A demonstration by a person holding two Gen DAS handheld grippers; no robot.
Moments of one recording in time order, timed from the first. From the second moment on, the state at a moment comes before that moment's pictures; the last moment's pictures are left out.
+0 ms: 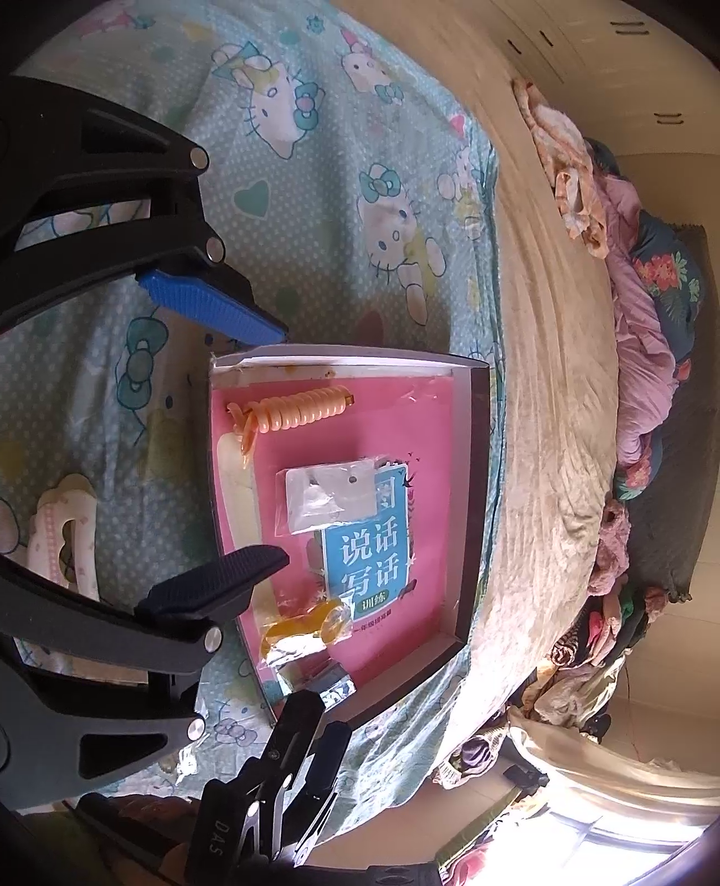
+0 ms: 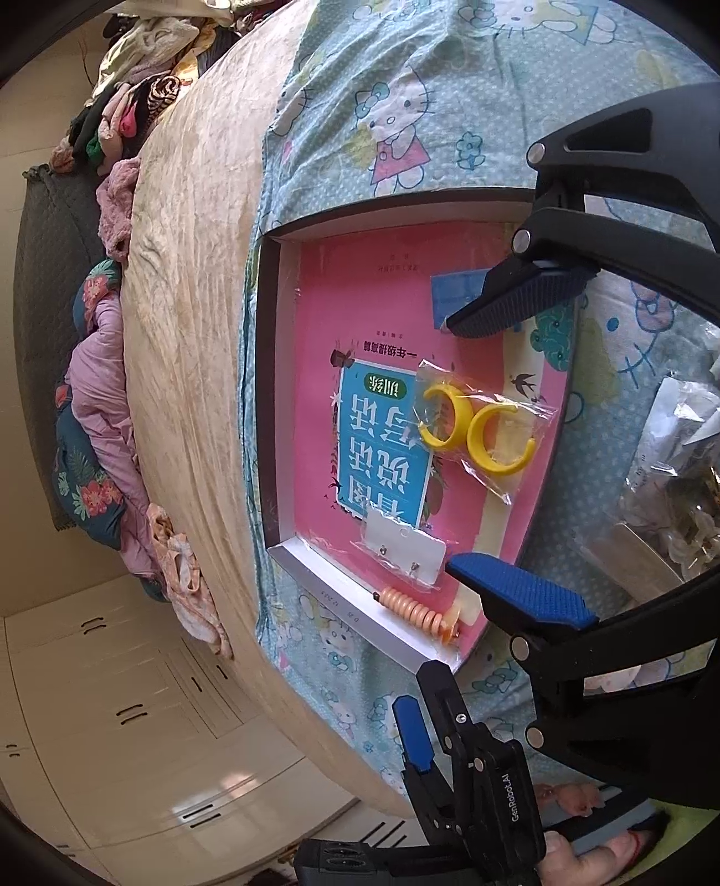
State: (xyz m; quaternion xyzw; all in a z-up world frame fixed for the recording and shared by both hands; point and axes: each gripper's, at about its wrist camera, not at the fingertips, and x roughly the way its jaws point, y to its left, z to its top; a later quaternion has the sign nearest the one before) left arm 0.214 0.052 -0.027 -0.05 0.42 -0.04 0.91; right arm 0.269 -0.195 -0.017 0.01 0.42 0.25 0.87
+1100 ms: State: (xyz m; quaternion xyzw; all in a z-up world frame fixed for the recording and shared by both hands) left arm 0.151 0.047 0.033 -0.05 0.35 -0.04 0.93; right arm 0.187 -0.245 0.073 0.02 0.32 0.25 0.91
